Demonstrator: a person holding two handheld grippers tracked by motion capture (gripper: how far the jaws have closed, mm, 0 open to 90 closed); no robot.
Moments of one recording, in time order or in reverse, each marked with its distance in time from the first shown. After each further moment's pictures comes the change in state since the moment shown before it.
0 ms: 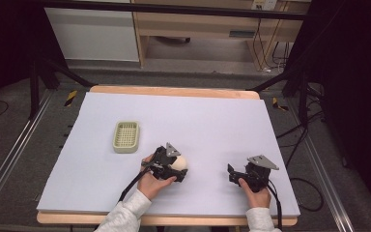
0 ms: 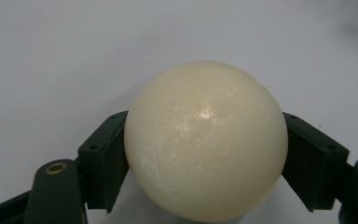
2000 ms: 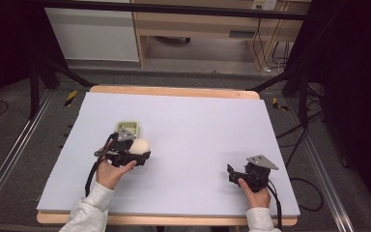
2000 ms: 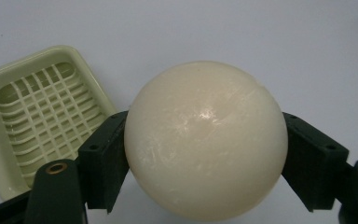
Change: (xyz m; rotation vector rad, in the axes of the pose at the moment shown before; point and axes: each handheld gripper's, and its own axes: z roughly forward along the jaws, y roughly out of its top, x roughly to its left) left arm 0.087 -0.023 -0.081 -0.095 0.128 -0.144; right arm 0.001 0.000 0.001 0.004 -0.002 -0.008
